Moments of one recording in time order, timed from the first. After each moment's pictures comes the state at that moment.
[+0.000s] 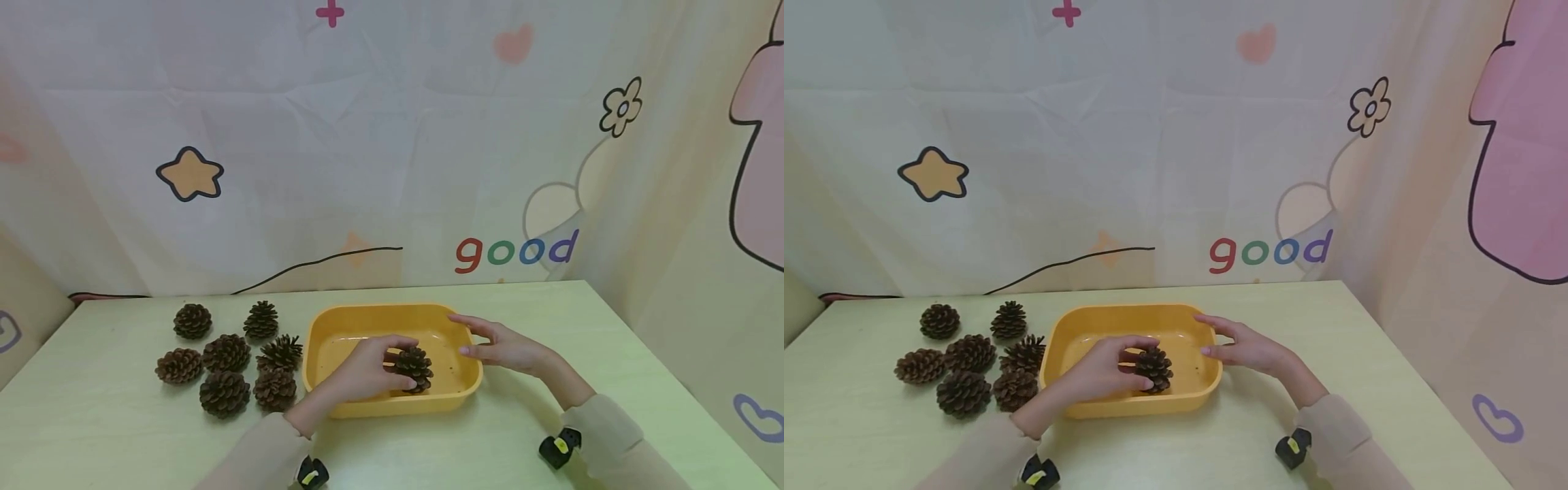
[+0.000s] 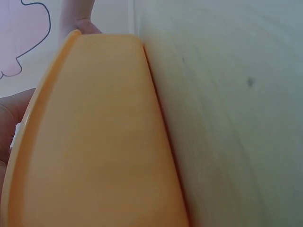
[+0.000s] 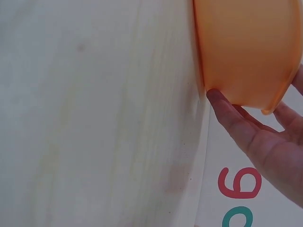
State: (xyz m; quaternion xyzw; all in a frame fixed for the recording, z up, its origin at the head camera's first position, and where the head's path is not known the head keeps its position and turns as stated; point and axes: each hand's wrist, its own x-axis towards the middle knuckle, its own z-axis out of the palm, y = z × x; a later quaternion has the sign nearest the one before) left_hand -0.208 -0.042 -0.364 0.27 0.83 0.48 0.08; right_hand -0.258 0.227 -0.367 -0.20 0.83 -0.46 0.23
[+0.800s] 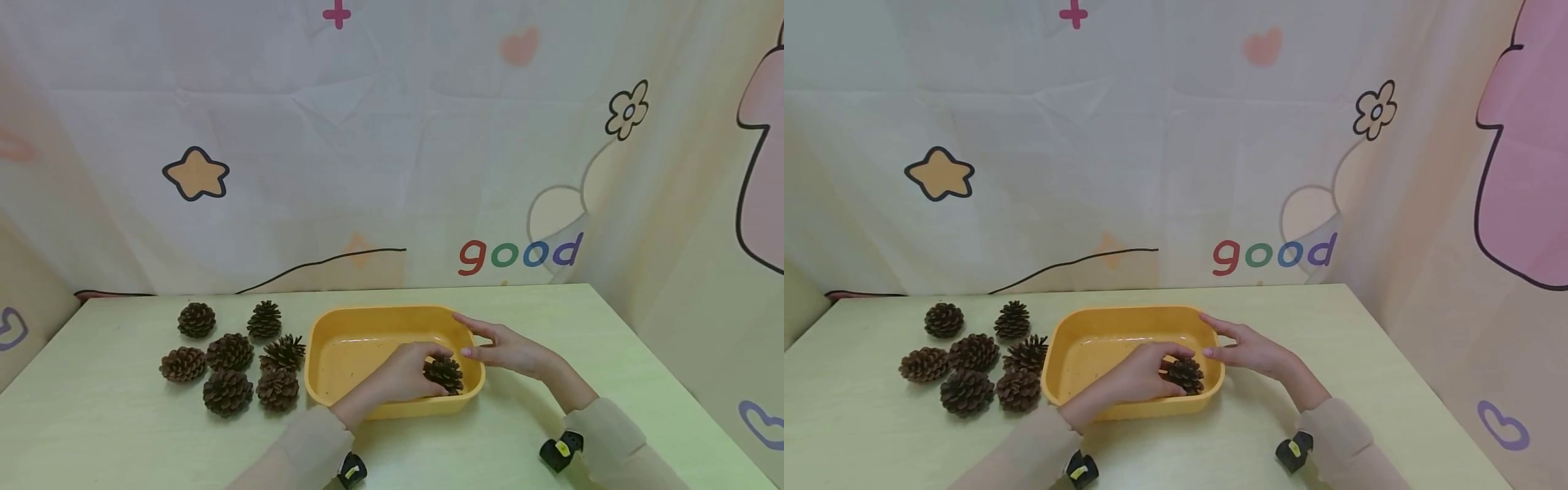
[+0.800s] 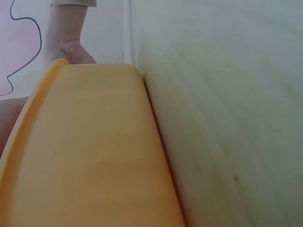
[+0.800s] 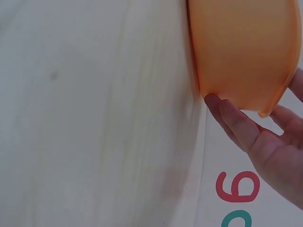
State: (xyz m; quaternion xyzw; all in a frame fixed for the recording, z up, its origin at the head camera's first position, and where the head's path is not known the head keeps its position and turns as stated) left_hand -0.214 0.005 -0.367 0.29 0.88 0.37 0.08; right_hand -0.260 0.226 -0.365 -0.25 0.83 -0.45 0.21
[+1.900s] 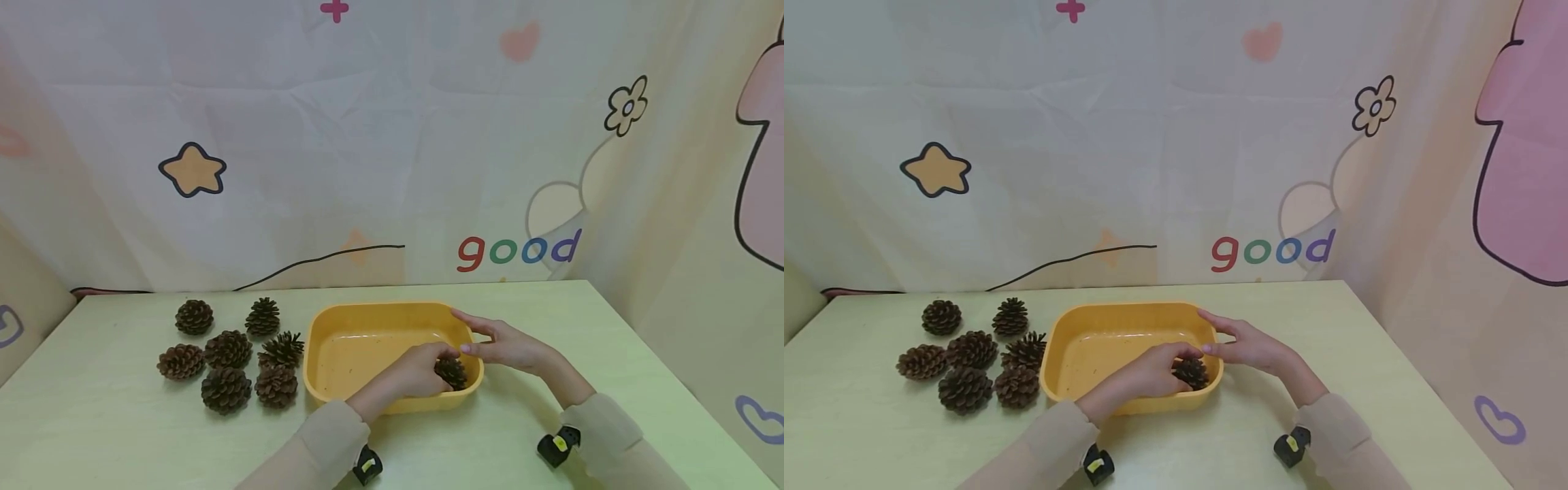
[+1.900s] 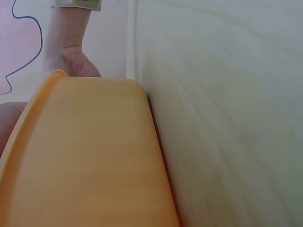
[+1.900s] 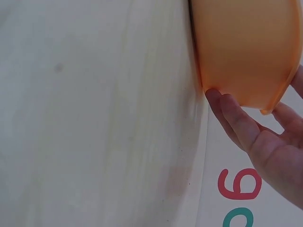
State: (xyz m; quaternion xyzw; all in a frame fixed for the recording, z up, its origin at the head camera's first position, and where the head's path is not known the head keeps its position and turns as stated) left_hand -0.213 0.023 -0.364 0.23 0.88 0.39 0.14; right_hand -0.259 0.227 -0.365 -0.24 0.83 -0.46 0.22
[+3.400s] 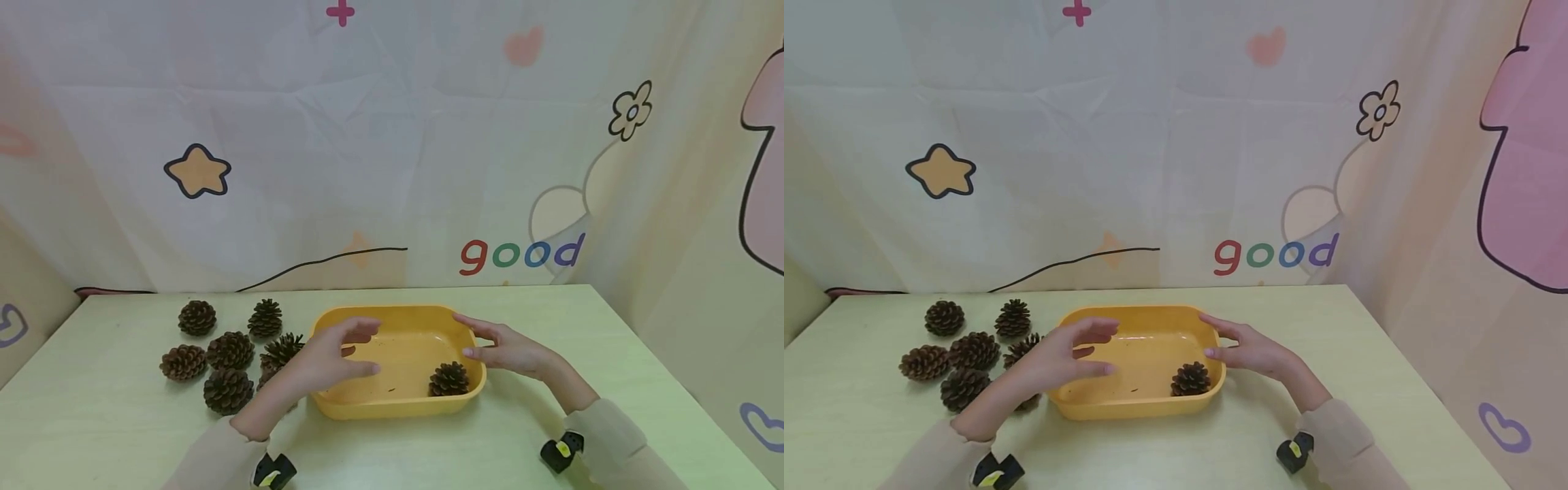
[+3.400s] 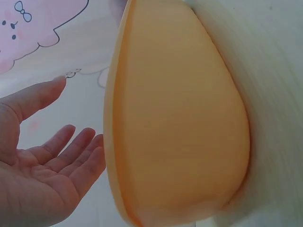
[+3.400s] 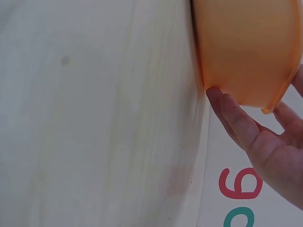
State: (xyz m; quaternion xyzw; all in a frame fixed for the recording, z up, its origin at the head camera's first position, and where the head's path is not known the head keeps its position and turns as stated) left_hand -0.191 -0.093 -0.331 0.21 0.83 0.51 0.06; right_hand -0.260 0.226 -0.366 -0.22 0.82 -0.47 0.23
